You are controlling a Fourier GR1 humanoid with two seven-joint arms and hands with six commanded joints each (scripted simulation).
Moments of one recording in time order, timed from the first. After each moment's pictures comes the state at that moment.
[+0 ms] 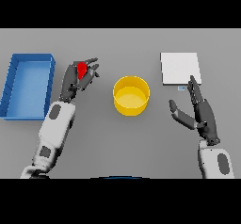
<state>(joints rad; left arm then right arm) -0.58 -0.02 0.07 -0.85 -0.16 0.15 -0.26 0.04 -0.10 0.04 -1.63 0.11 0.03 -0.07</state>
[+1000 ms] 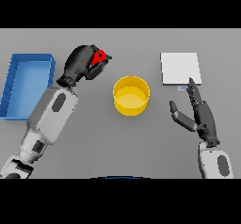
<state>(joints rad) -0.68 0.16 -0.26 -1.12 -0.59 0.04 0.10 0.06 -0.10 0.05 -1.64 0.11 0.04 -0.07</state>
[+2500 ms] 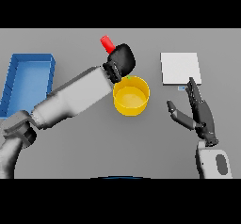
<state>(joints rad) -1.17 0.20 -0.93 -0.83 -1.23 -0.46 0.02 0.04 -0.08 0.03 -1.63 0.08 0.03 -0.04</state>
